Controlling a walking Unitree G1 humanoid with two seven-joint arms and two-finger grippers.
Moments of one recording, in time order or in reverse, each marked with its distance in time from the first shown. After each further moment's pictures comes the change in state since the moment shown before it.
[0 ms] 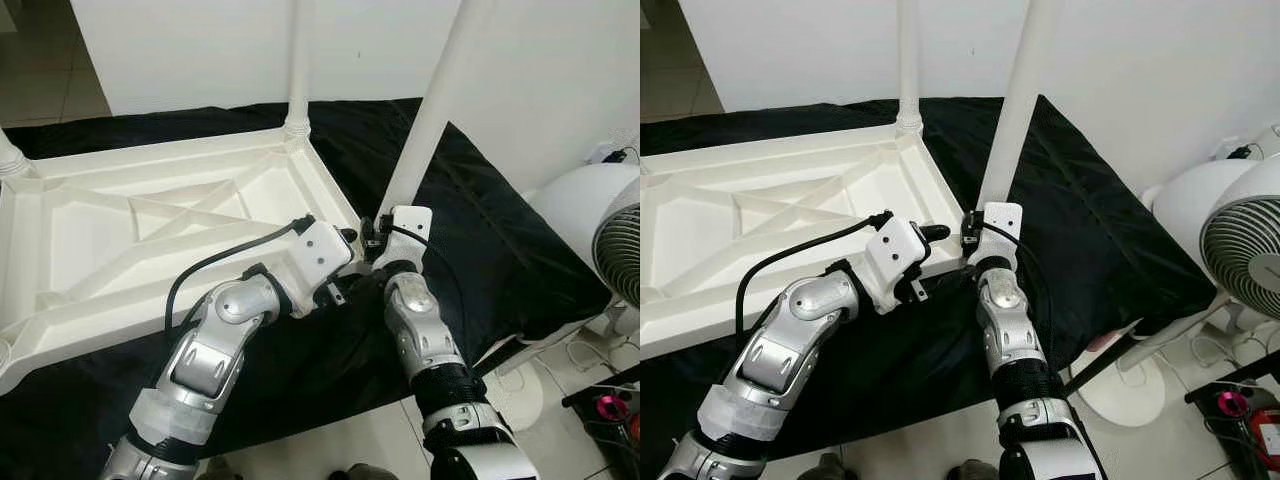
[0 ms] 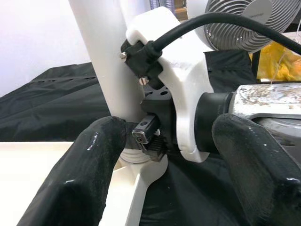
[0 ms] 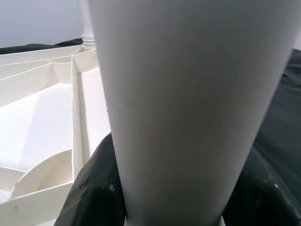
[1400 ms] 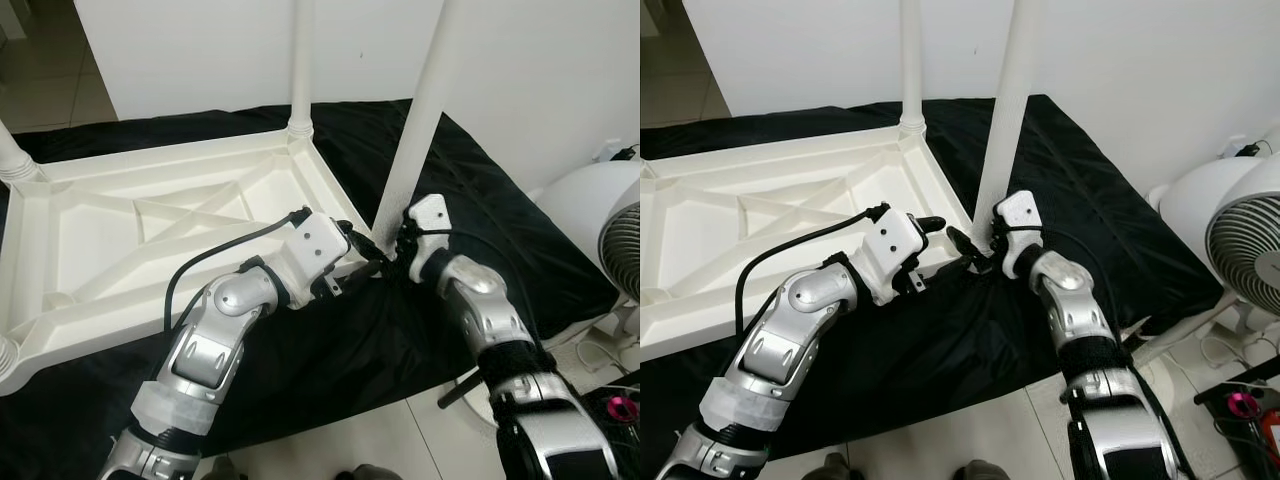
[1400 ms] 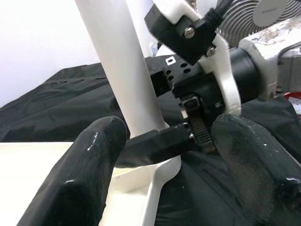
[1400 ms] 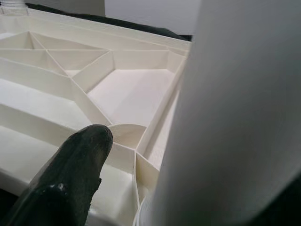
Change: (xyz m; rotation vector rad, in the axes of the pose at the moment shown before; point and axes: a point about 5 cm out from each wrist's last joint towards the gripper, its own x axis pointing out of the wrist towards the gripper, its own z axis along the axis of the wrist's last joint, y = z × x) left arm 0.003 0.008 0.001 0.021 -0.002 0.026; right arm 0.015 -0.041 0.019 -0.279 0.037 0.658
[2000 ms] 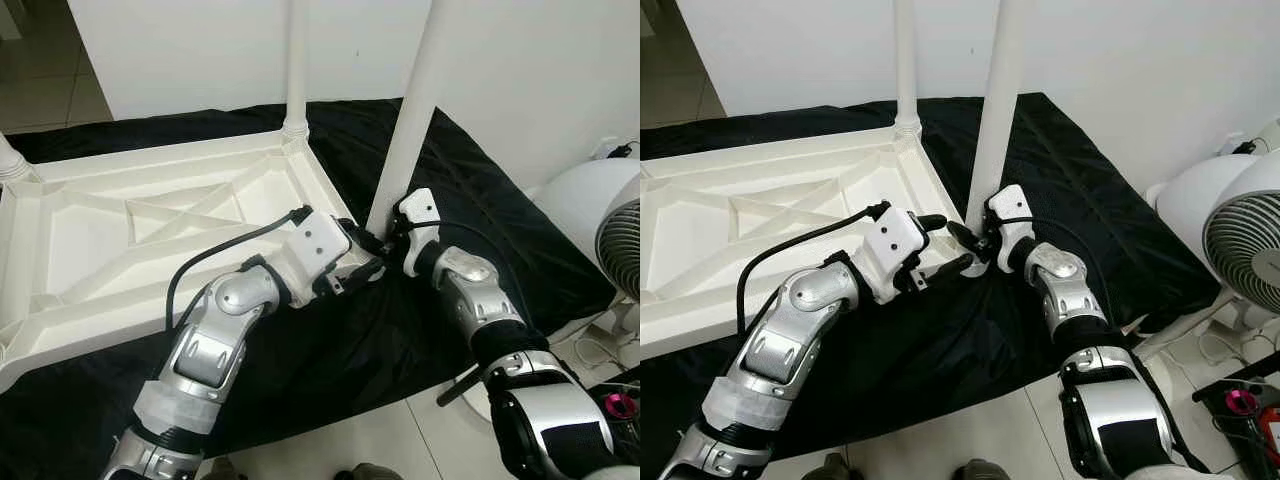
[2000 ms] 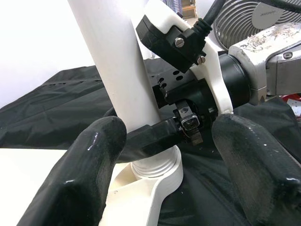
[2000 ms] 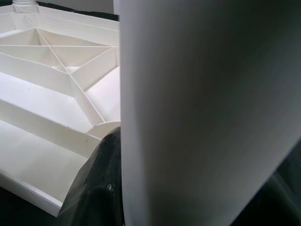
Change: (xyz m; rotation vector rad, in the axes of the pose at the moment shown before) left arm 0.001 0.000 0.001 -0.006 -0.007 0.003; right arm 0.006 -0.002 -0.004 0.009 0.008 0.060
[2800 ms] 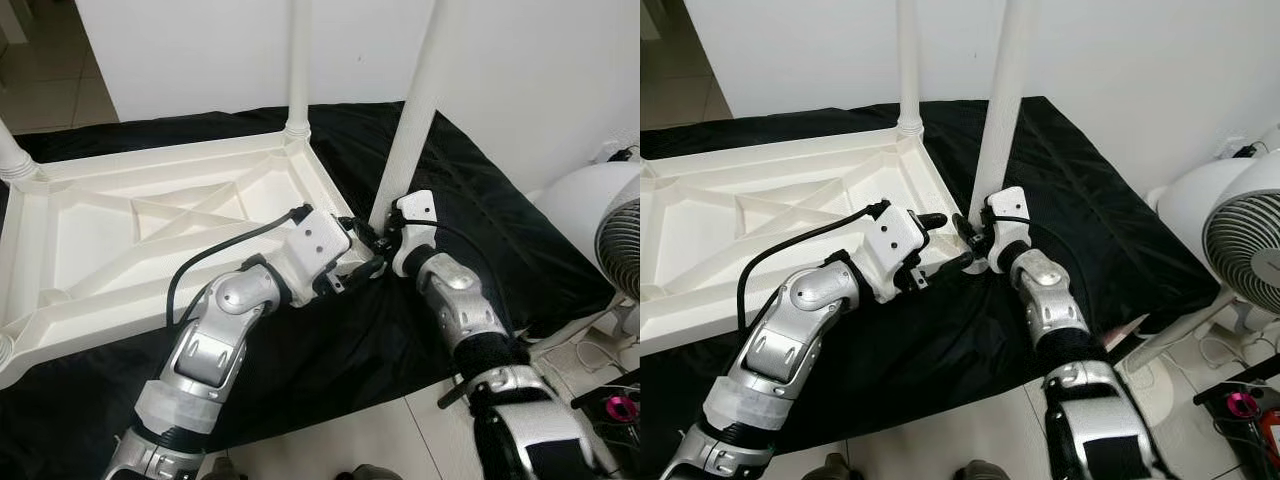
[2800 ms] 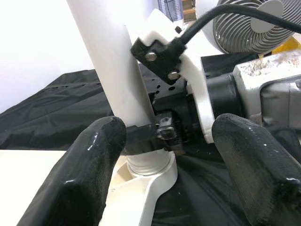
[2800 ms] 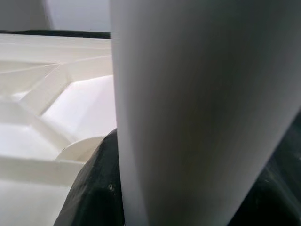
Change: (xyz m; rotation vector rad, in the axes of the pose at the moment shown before) left arm 0.001 0.000 0.001 -0.003 -0.006 0.004; right arm 0.008 0.012 -0.001 0.156 -0.021 -0.408
